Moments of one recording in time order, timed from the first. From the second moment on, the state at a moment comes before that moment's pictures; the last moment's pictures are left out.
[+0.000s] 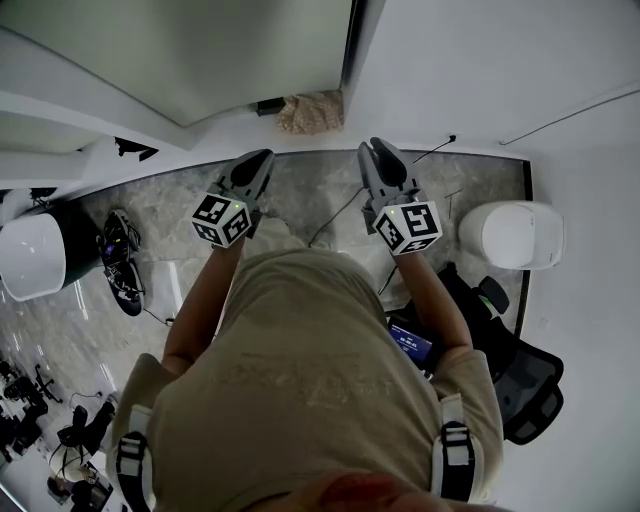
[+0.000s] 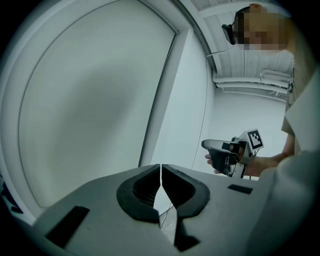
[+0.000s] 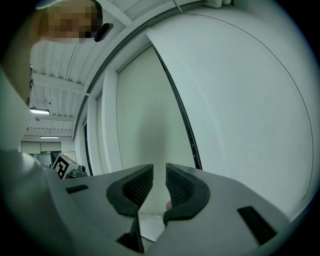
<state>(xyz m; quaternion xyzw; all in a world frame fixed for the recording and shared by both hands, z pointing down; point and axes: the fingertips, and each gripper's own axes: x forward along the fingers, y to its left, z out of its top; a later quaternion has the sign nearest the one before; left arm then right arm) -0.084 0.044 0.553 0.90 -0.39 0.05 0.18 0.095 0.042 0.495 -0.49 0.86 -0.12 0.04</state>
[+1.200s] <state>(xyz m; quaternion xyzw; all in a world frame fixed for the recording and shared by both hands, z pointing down) -0.153 -0.115 0.536 0.96 -0.24 0.04 0.15 -0.015 -0.064 0.495 -0.59 0.80 -0.10 0.04</state>
